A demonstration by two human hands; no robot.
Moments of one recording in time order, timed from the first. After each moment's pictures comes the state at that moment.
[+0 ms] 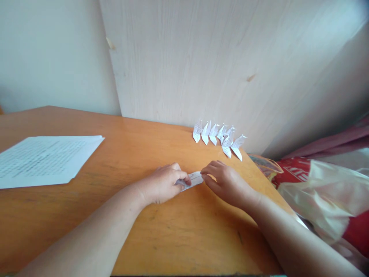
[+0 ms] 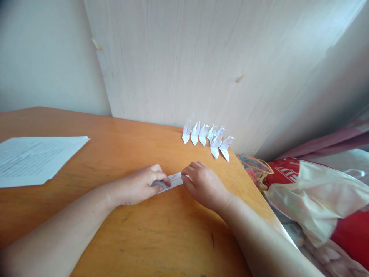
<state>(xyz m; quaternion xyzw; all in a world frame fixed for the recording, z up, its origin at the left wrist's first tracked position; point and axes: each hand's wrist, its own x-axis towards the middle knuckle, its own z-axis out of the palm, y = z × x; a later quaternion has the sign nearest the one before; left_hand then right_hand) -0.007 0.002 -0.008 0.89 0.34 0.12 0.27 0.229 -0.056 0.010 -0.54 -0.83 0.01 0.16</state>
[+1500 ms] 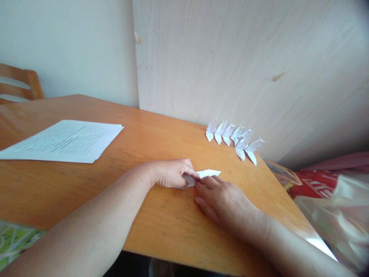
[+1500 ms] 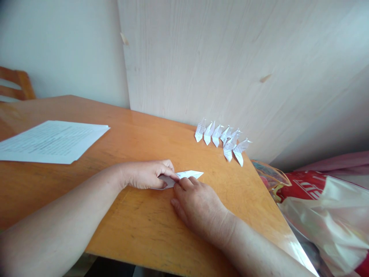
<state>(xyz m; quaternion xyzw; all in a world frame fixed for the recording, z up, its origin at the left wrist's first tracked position) -0.016 0.019 -0.001 0.90 0.25 0.07 0.34 0.179 -0.088 0.014 -0.47 -0.88 0.00 0.00</state>
